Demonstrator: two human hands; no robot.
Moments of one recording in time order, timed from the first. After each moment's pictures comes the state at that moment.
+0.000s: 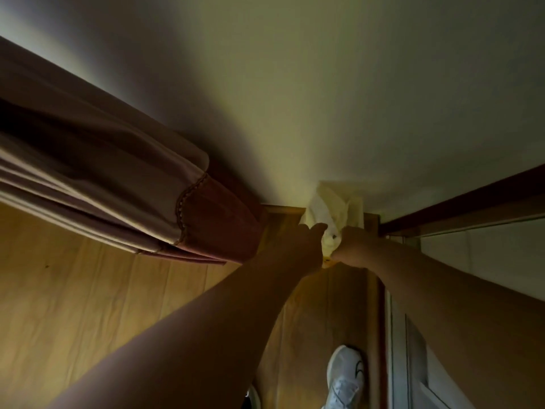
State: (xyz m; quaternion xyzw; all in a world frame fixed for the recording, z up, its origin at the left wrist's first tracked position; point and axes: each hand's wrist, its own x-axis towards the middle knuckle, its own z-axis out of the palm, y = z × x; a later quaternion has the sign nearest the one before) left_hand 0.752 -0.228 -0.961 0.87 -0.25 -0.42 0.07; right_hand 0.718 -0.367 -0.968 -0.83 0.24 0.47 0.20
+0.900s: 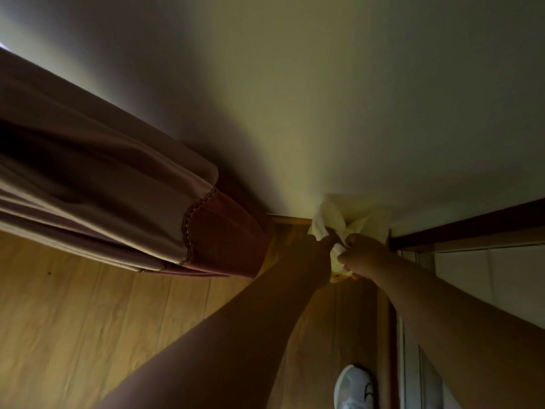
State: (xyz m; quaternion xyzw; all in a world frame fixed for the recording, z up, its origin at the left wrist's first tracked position) left_hand 0.764 -0.228 -0.967 0.87 -0.27 -0.41 0.07; right_hand 0.726 -0.364 -0.996 -0.81 0.33 0.38 0.31
